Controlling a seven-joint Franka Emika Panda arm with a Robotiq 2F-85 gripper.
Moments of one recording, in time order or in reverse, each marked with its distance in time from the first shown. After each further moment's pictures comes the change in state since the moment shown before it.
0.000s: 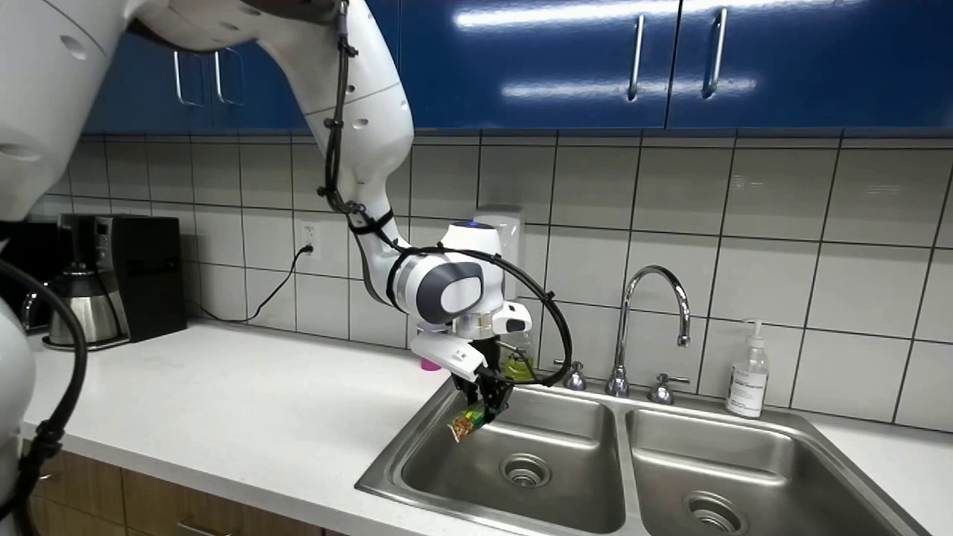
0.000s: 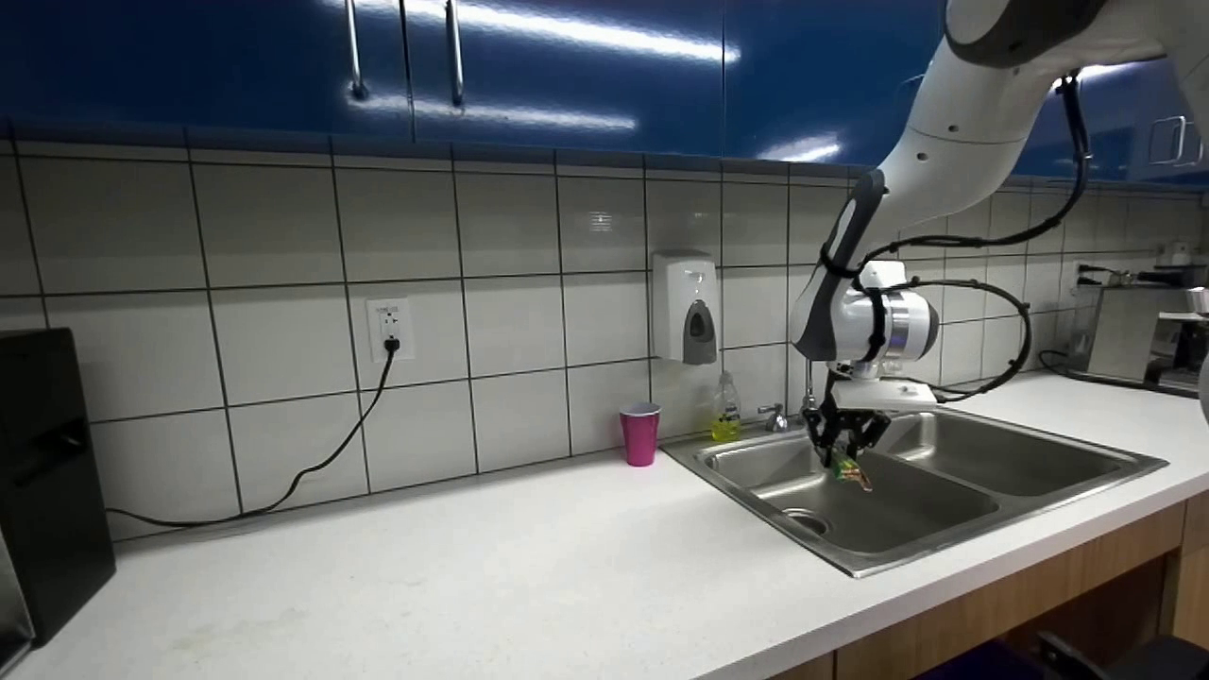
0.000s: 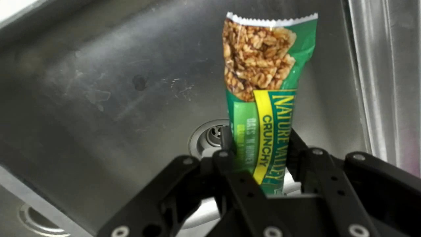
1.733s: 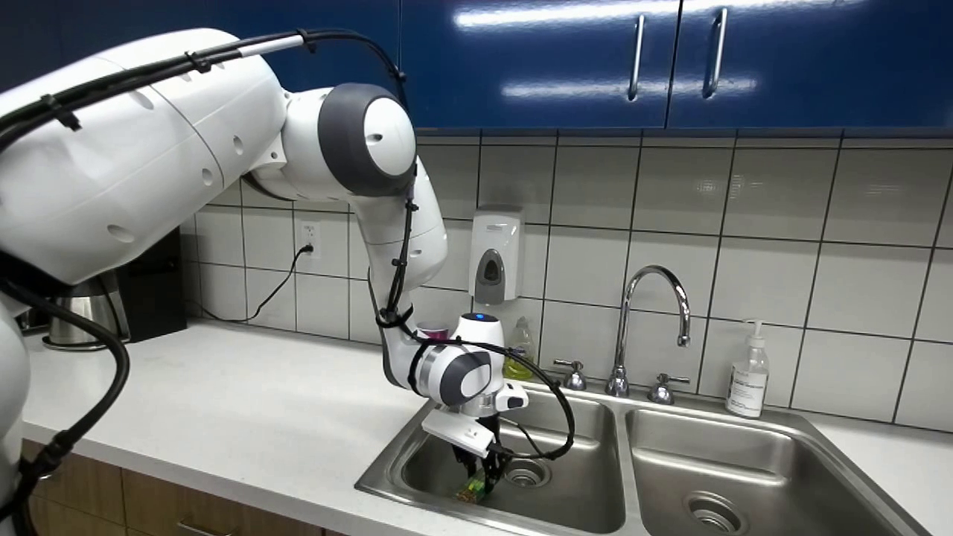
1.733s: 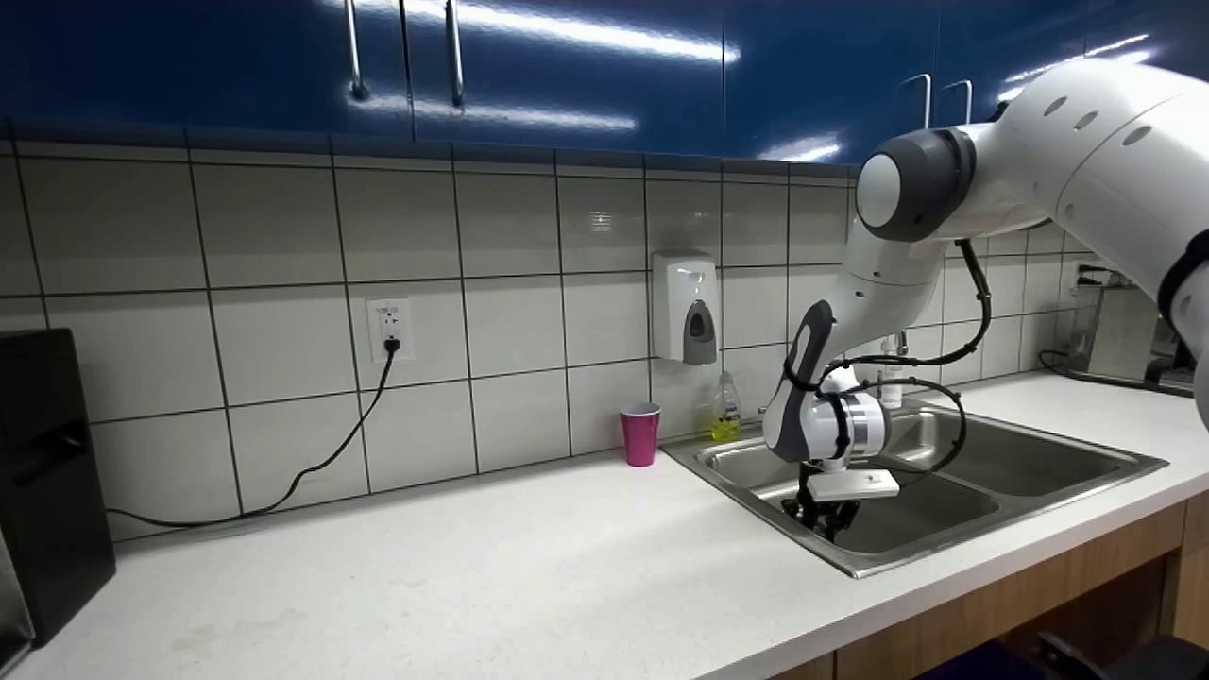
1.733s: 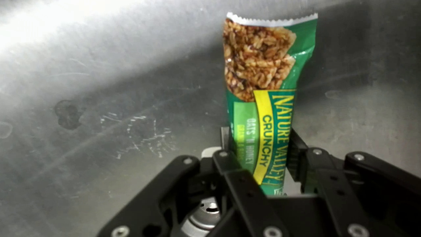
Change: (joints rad) arm -0.019 0.502 0.044 0.373 -0.090 0.011 0.002
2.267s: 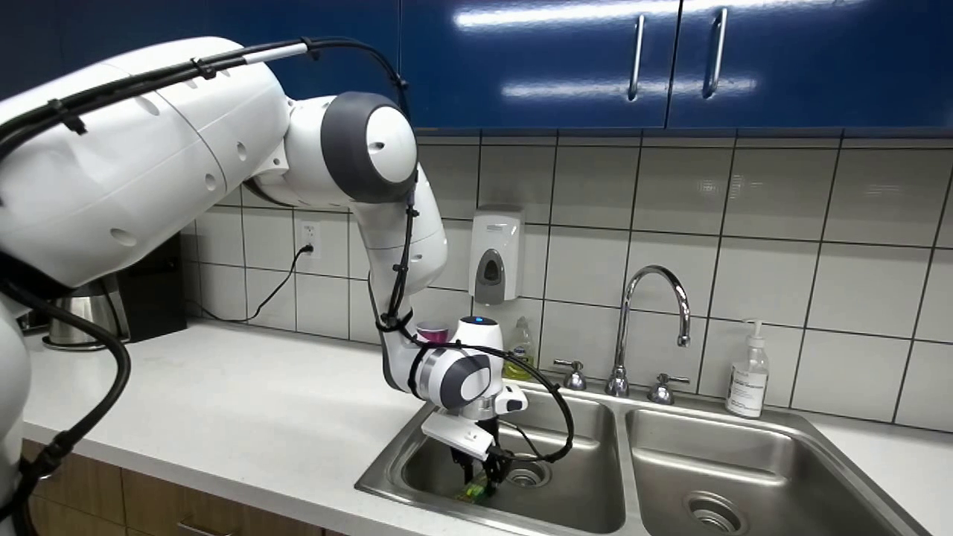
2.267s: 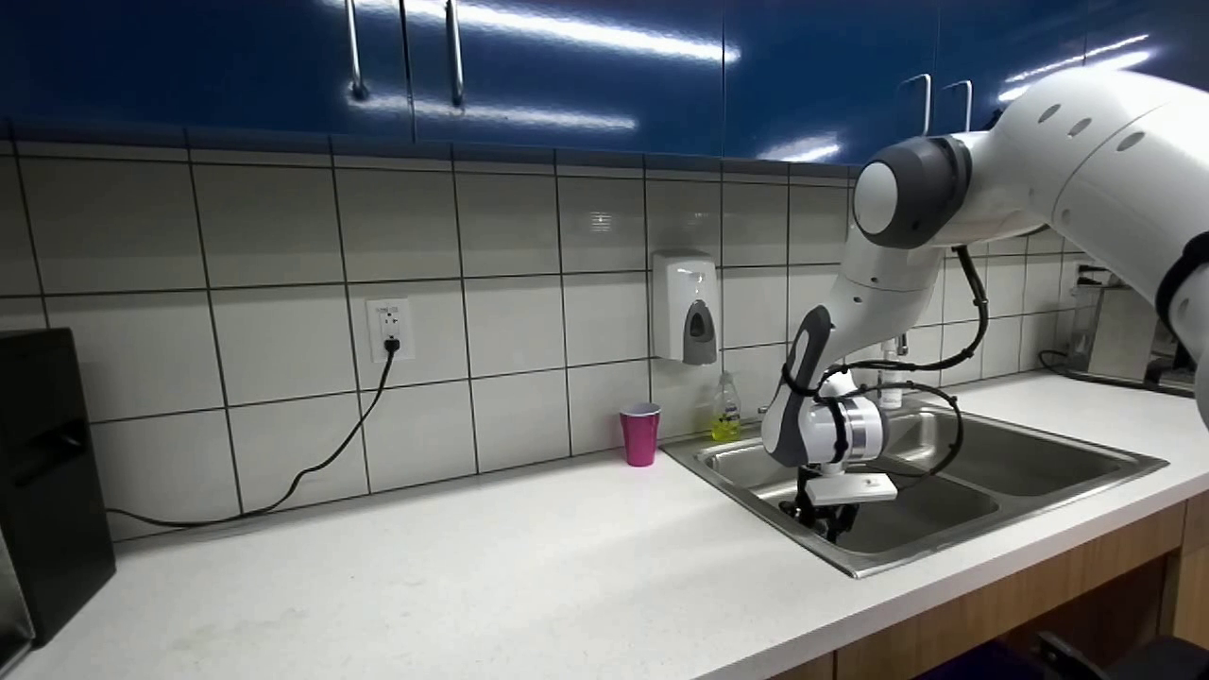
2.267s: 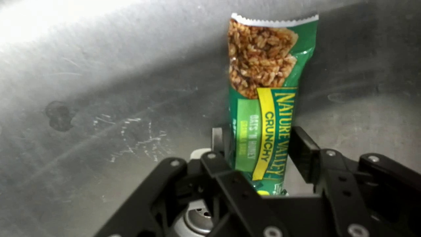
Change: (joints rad) arm 0.003 0.021 0.000 0.018 -0.006 0.000 0.004
